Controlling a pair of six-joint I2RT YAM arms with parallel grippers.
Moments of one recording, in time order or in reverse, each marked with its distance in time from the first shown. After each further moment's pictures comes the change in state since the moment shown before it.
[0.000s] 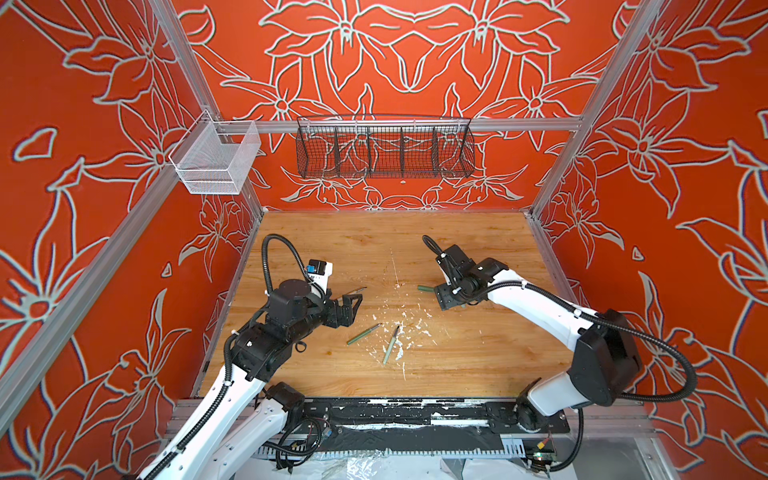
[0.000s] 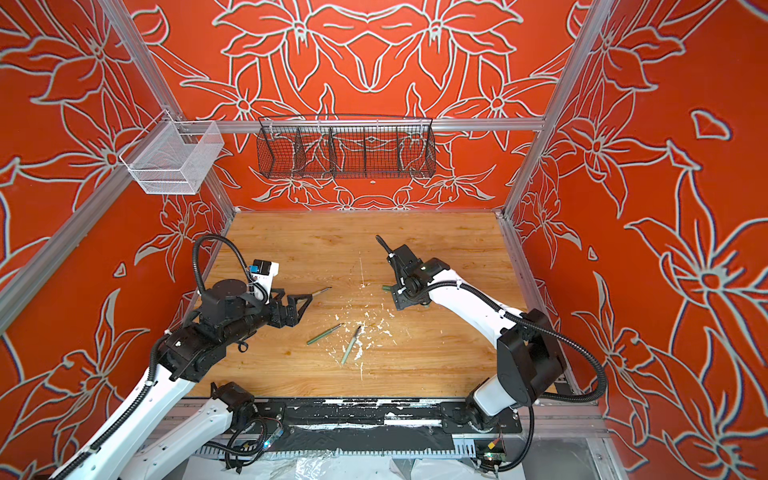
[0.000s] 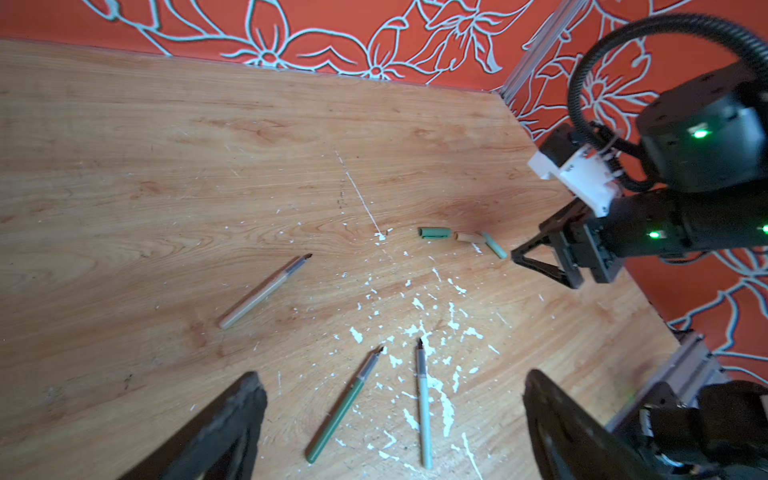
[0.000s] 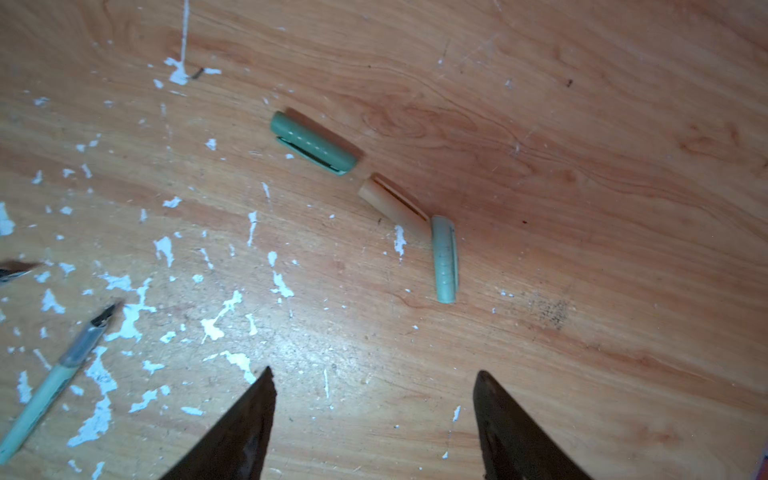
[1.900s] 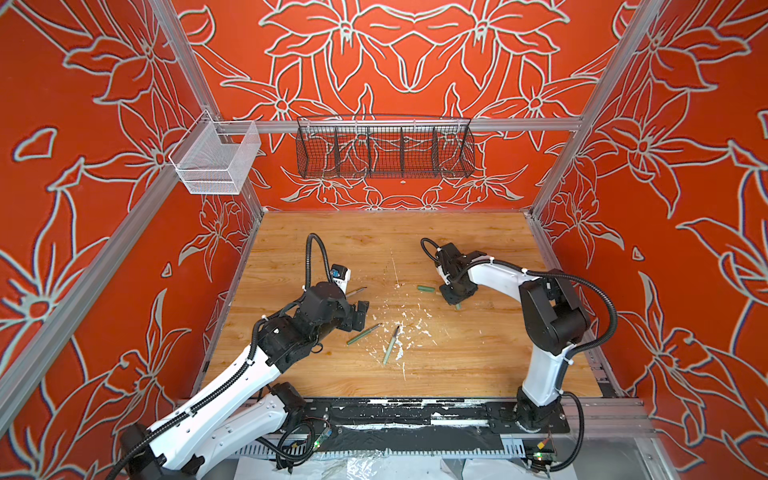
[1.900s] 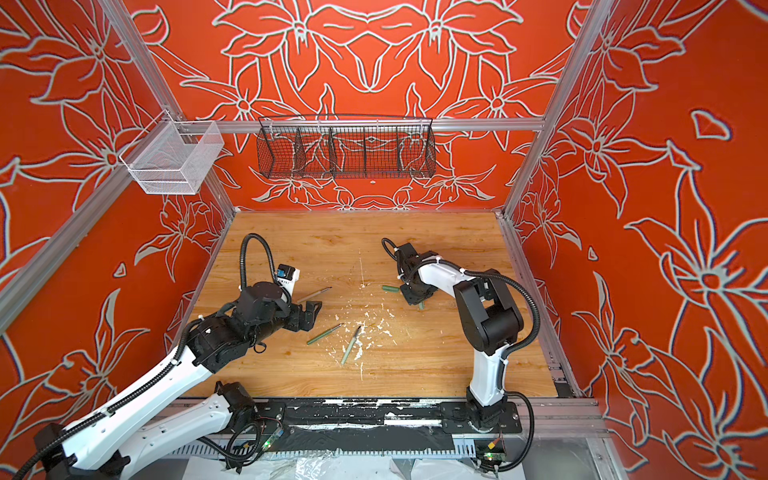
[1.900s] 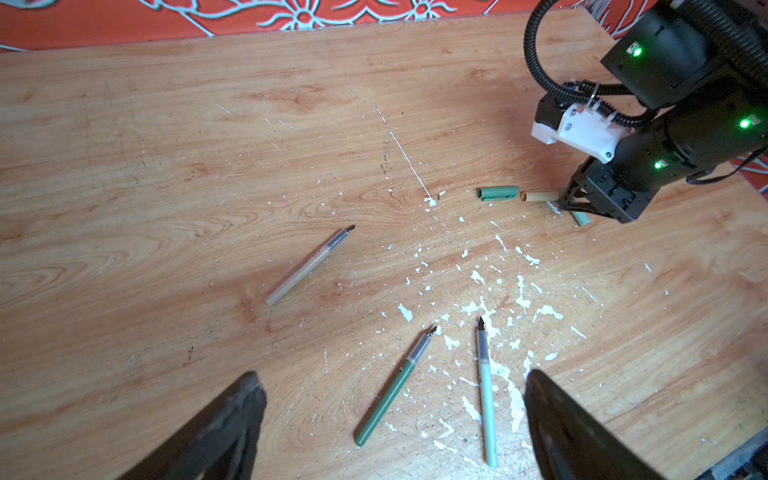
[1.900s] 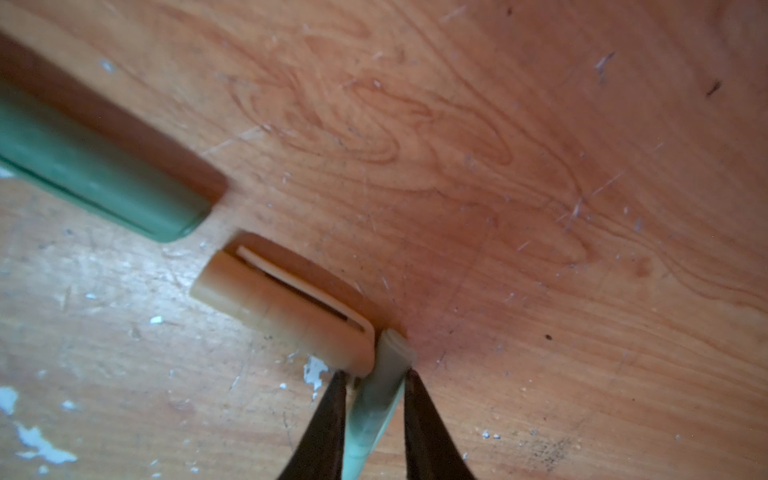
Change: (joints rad) left arm -0.196 0.129 -0.034 -0.004 -0.330 0.018; right arm -0.151 0.353 0.071 0.089 -0.018 -0.290
